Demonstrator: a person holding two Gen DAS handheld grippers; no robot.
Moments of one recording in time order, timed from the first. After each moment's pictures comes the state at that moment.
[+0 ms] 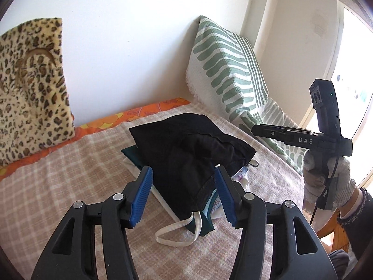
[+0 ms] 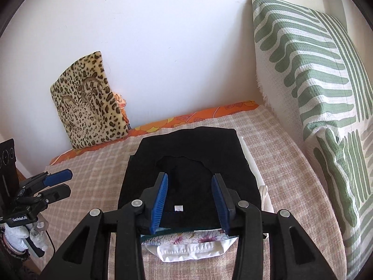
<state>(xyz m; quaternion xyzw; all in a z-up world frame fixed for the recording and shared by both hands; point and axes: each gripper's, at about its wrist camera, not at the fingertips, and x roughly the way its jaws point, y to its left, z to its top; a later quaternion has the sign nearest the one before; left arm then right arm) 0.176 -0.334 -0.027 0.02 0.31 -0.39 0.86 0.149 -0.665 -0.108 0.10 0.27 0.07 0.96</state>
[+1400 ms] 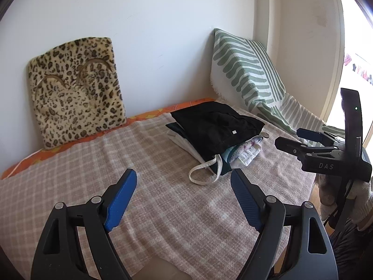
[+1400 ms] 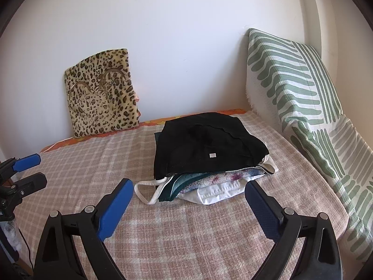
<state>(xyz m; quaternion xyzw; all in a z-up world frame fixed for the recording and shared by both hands) 0.061 -0.245 -0.033 0.06 0.26 -0.30 0.91 0.007 -0.549 -0.144 0.05 0.20 -0.02 0.98</state>
